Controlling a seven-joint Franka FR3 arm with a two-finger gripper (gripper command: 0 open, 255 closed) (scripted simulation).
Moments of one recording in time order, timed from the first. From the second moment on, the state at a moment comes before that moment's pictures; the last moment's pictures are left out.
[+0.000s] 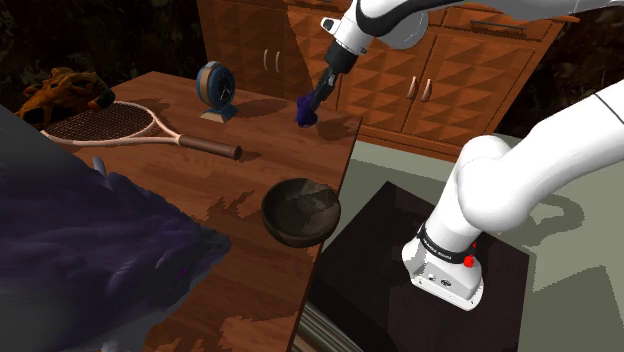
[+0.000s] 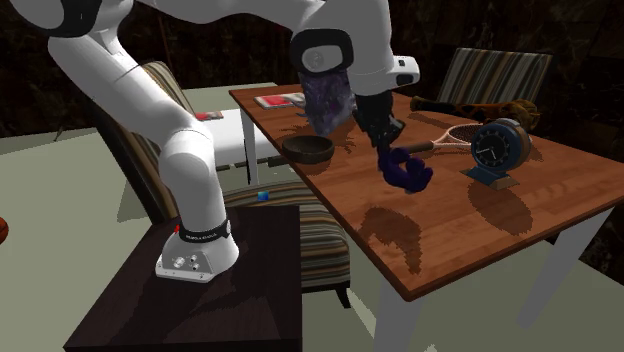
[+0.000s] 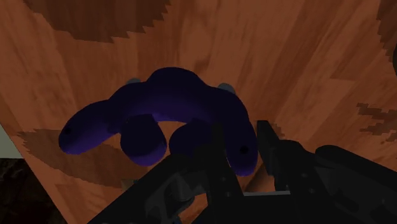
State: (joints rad) arm 0.25 -0.55 -0.32 -2.52 0.21 2.27 -0.79
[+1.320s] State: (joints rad) arm 0.40 -1.10 0.17 -2.88 0.35 2.19 -0.26
